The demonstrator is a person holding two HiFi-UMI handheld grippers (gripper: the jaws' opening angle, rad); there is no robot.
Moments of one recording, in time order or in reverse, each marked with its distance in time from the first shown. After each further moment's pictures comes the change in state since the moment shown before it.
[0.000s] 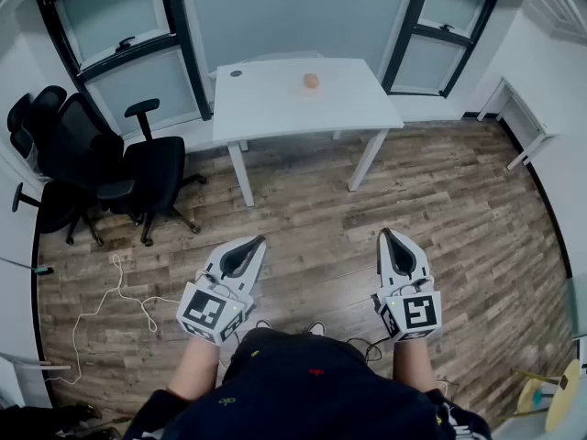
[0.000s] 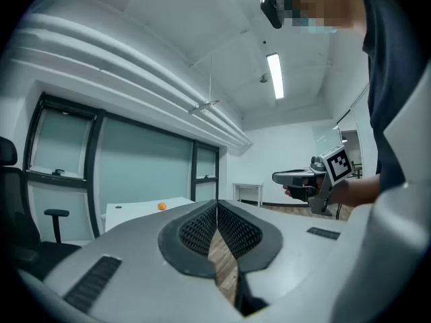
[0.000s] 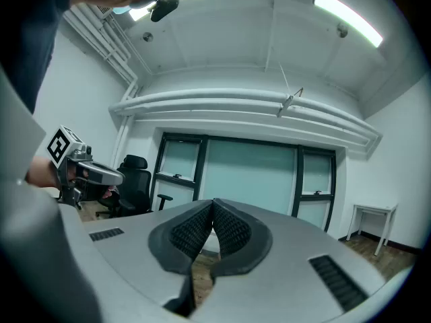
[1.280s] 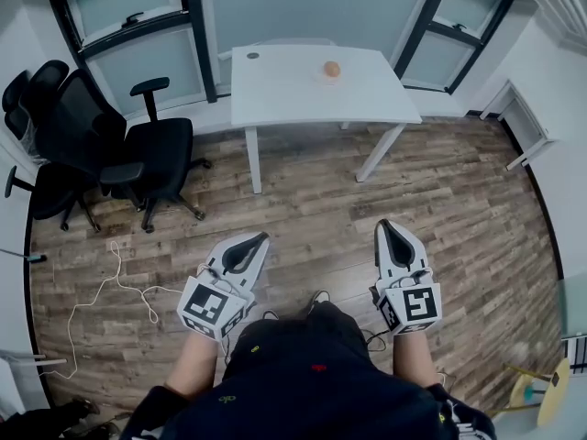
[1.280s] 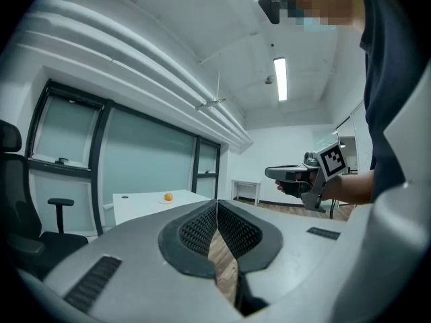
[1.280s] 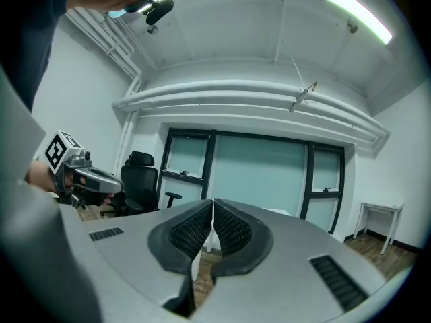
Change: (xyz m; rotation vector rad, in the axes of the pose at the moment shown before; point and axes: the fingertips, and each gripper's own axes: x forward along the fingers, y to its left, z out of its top) left arm -0.059 0.088 -0.039 -0.049 0.026 -0.032; right arm 0.068 0.105 0.000 0.001 0.026 0.032
